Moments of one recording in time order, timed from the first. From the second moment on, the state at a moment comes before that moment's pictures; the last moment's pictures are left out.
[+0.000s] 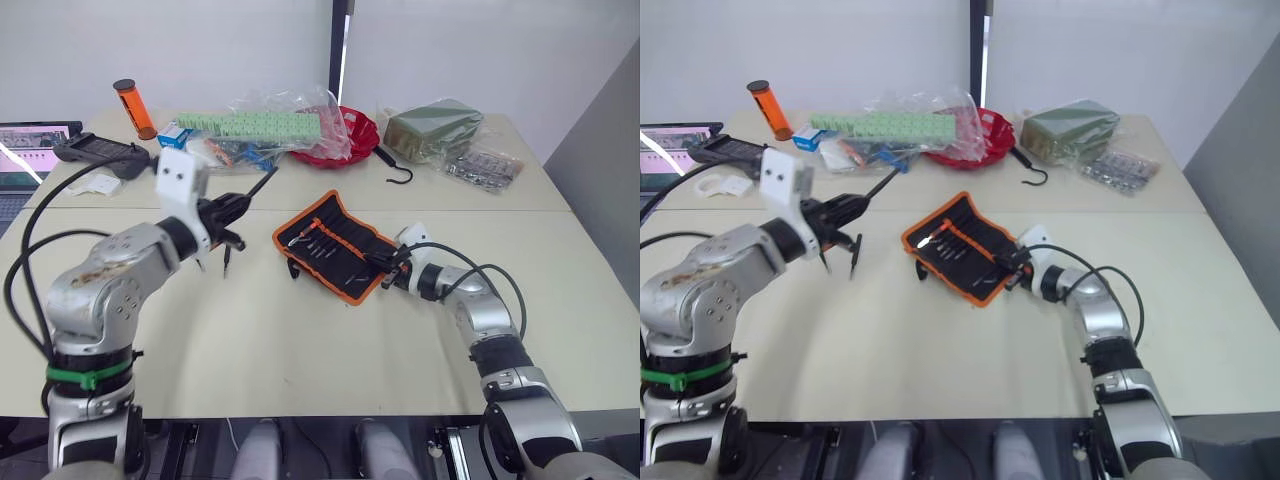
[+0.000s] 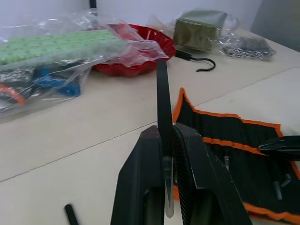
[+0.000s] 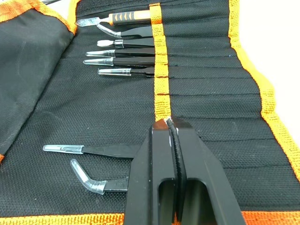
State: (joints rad) left arm -0.63 0.54 0.14 -0.34 -0.59 1.03 -0.33; right arm -0.59 -0.35 0.06 0.51 0.15 0.11 0.81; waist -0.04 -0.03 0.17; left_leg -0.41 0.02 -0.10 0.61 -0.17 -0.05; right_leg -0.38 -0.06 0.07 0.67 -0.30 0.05
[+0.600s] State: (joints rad) left arm -0.84 0.62 -0.06 -0.30 -0.67 1.47 -0.43; right arm -0.58 -0.35 0.05 0.52 0.16 0.07 0.79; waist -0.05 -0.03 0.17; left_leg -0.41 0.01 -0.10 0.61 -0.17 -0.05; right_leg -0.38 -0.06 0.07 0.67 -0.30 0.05
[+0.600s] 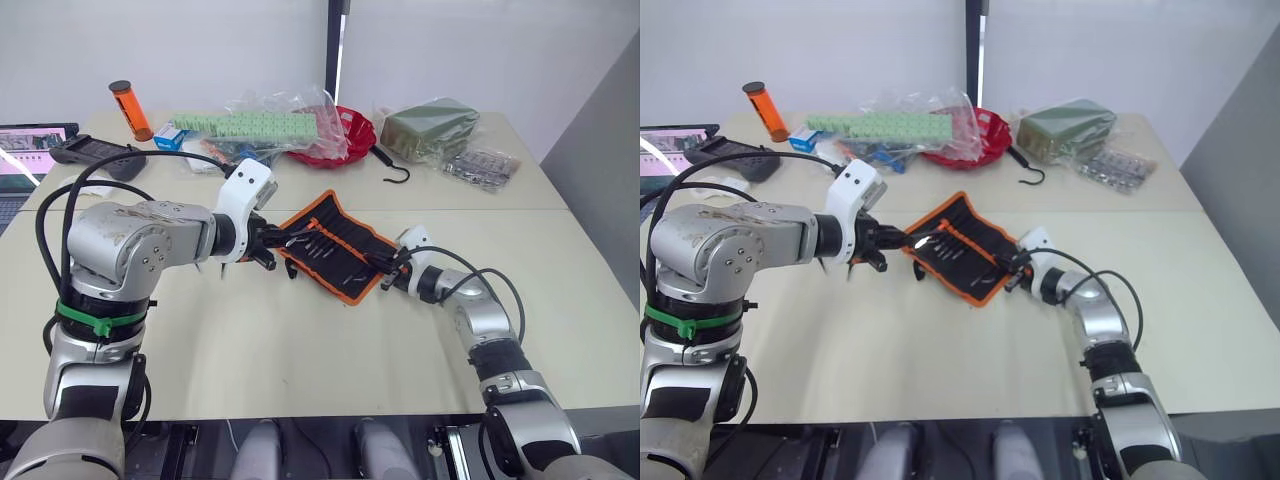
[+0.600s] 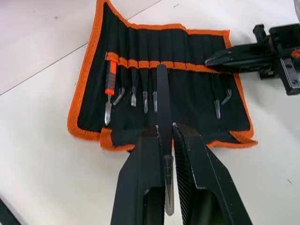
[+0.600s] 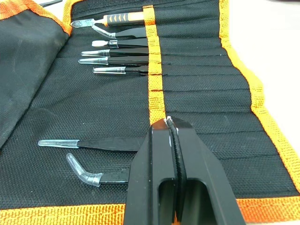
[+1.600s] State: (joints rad) left arm -0.87 0.36 -0.26 -0.07 -0.42 1.36 -0.35; right arm -0.57 -0.33 0.04 0.54 0.16 0.05 0.77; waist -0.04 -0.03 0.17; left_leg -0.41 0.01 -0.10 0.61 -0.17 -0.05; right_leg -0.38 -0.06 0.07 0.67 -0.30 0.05
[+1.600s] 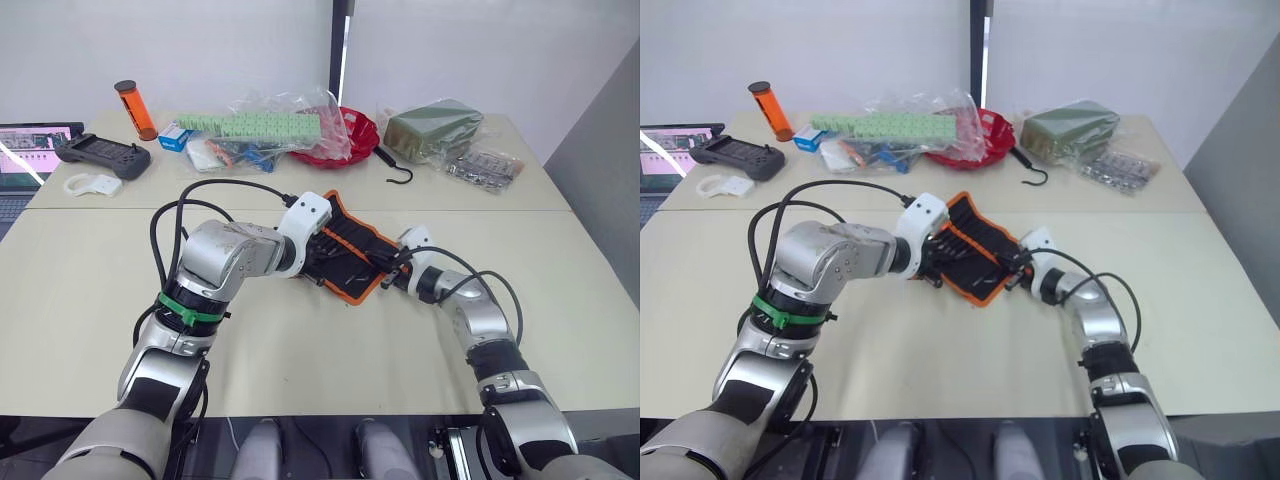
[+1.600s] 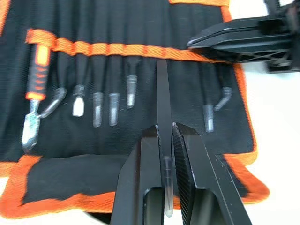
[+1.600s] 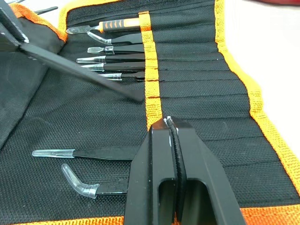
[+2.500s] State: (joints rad) left arm -0.81 0.28 -0.28 0.01 -0.30 1.17 -0.37; right arm -0.54 -0.34 0.03 0.48 0.16 0.09 0.75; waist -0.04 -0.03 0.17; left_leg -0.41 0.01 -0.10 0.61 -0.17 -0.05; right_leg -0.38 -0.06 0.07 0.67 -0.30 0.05
